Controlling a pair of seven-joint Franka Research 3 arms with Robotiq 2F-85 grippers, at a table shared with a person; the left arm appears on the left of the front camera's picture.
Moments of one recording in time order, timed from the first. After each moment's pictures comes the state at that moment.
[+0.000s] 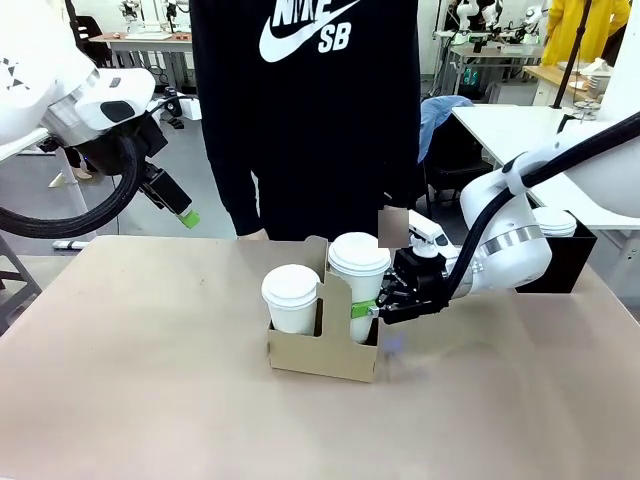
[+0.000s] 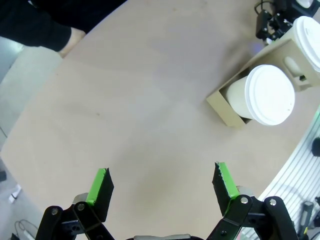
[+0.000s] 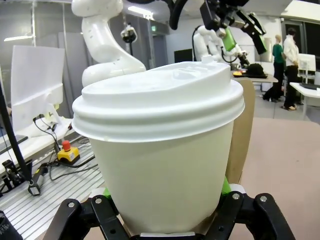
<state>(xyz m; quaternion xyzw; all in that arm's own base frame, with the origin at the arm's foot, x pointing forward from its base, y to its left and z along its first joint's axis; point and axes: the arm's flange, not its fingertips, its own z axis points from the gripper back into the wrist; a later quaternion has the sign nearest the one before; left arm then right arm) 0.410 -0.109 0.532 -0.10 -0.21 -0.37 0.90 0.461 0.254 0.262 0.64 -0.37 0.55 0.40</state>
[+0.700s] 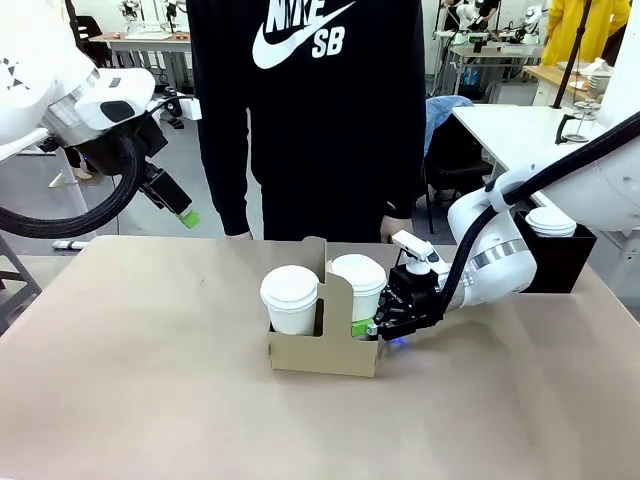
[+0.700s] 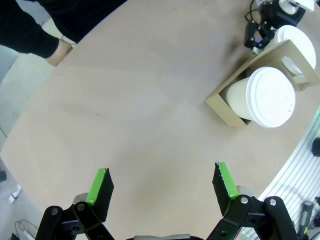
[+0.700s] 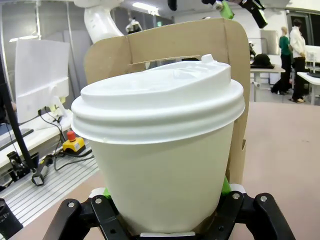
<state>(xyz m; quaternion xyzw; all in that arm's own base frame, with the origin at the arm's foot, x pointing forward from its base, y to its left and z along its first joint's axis) 0.410 -0.108 0.532 -0.10 -0.21 -0.37 0.90 0.470 0.256 0.226 0.65 -0.34 0.56 0.39</state>
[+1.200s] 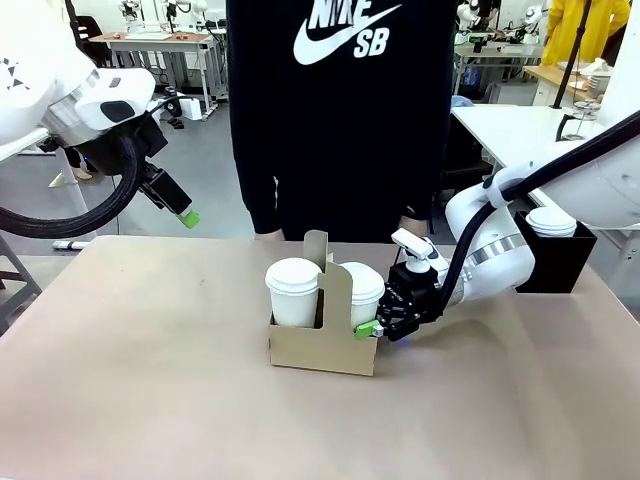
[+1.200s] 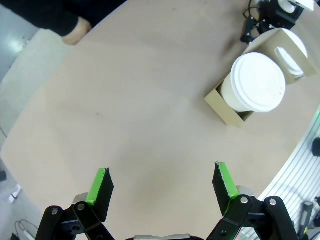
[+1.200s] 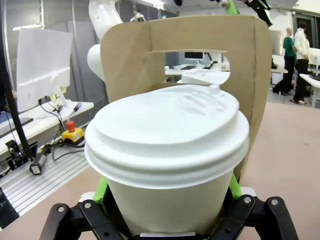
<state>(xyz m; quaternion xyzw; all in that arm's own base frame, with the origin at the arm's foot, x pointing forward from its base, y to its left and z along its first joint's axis) 0.410 -0.109 0.532 -0.10 -0.21 -0.37 0.90 0.476 0.255 0.229 0.63 -0.34 0.58 0.38</state>
